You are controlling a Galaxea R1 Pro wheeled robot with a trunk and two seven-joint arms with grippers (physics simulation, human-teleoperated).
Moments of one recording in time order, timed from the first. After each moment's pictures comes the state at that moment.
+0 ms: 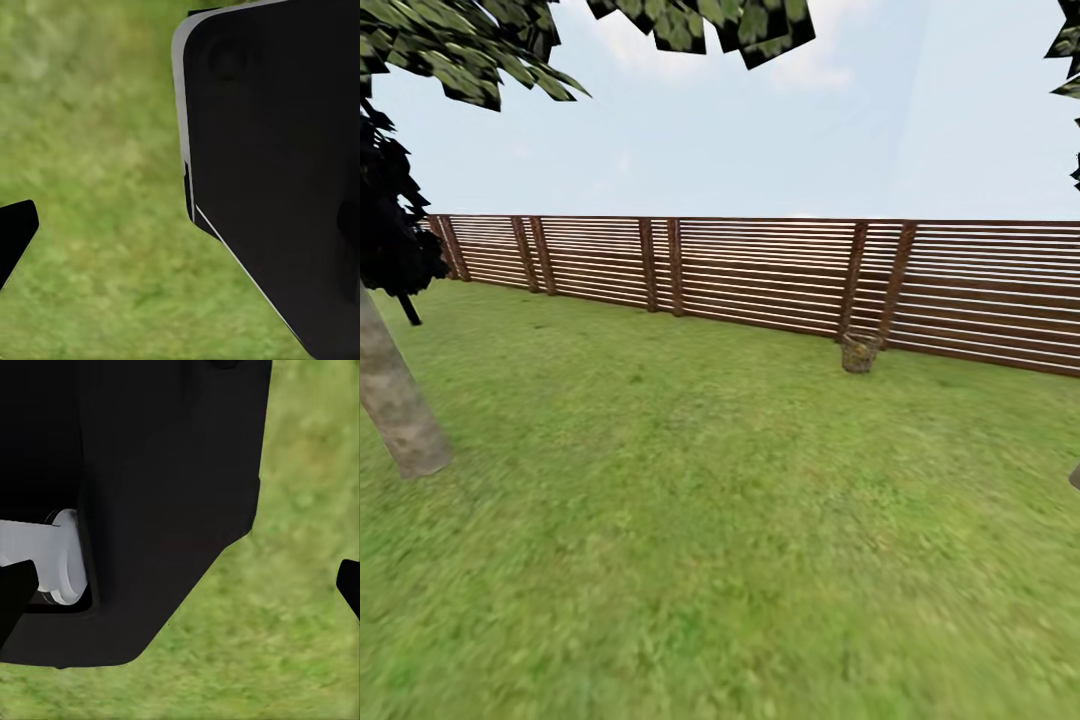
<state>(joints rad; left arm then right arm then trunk) -0.01 0.07 -0.08 -0.01 -0.01 -0.12 0.00 0.00 0.03 0.00 0.00 0.02 0.00 0.01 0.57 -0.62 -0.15</state>
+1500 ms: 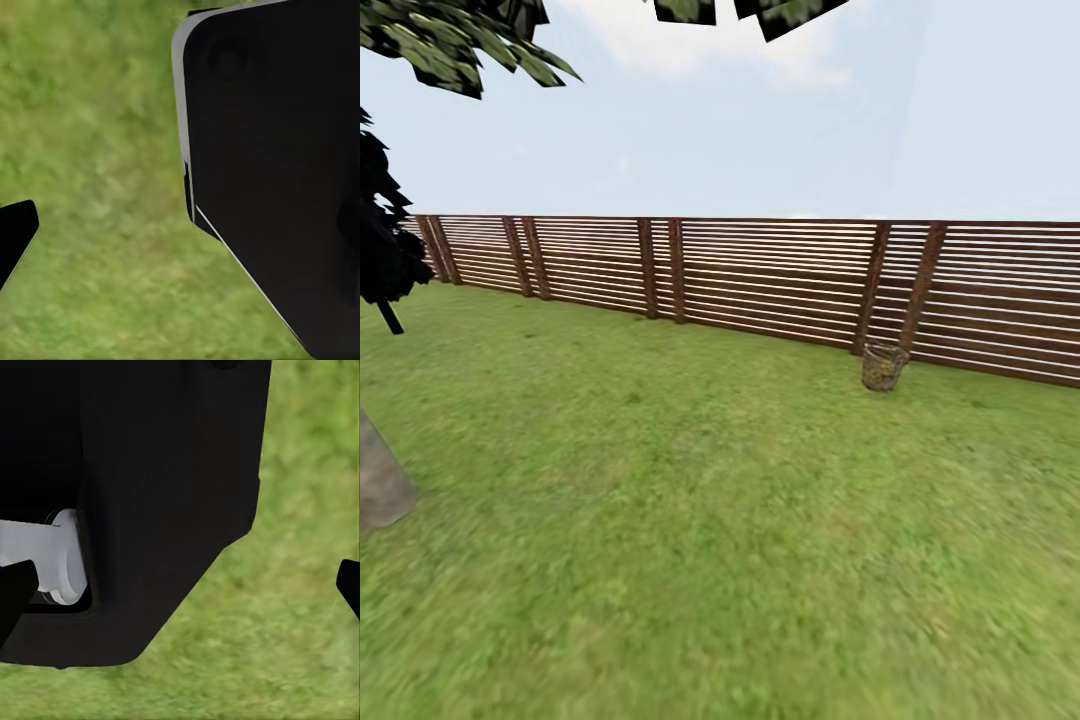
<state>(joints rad) -0.01 0.07 -0.08 -0.01 -0.01 -0.12 0.00 0.00 0.03 0.00 0.00 0.02 0.00 0.01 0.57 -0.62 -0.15</state>
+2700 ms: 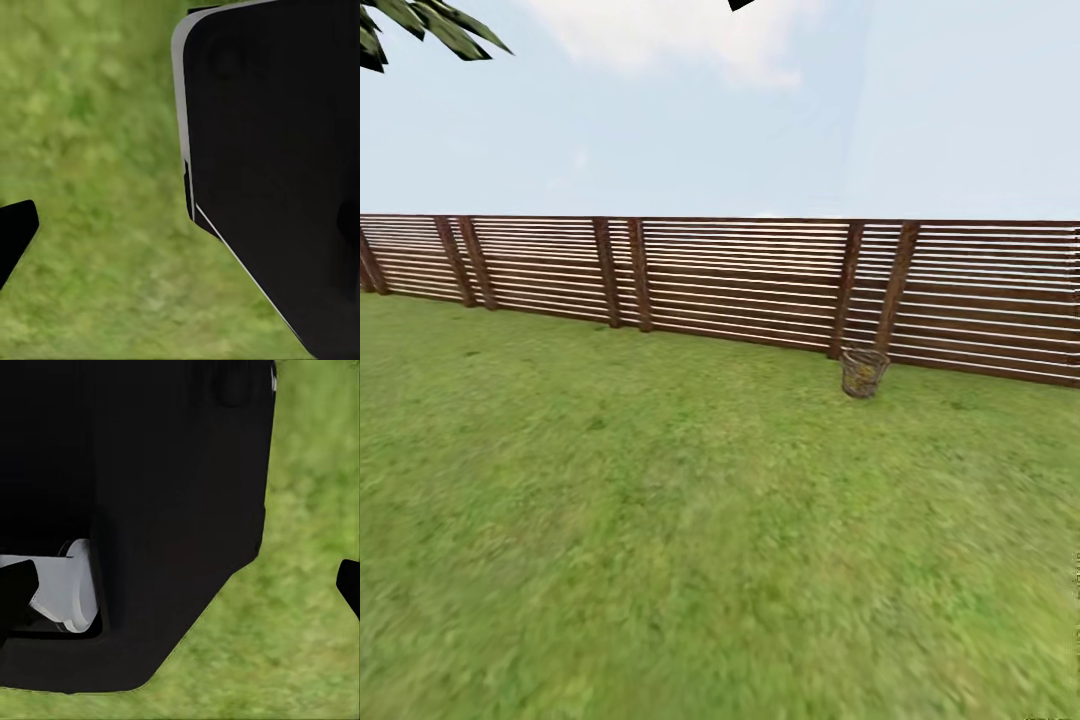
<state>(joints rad) -0.01 0.07 -0.08 -0.01 -0.01 -0.12 0.00 0.00 0.04 -0.01 -0.05 0.01 0.00 0.01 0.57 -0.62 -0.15</state>
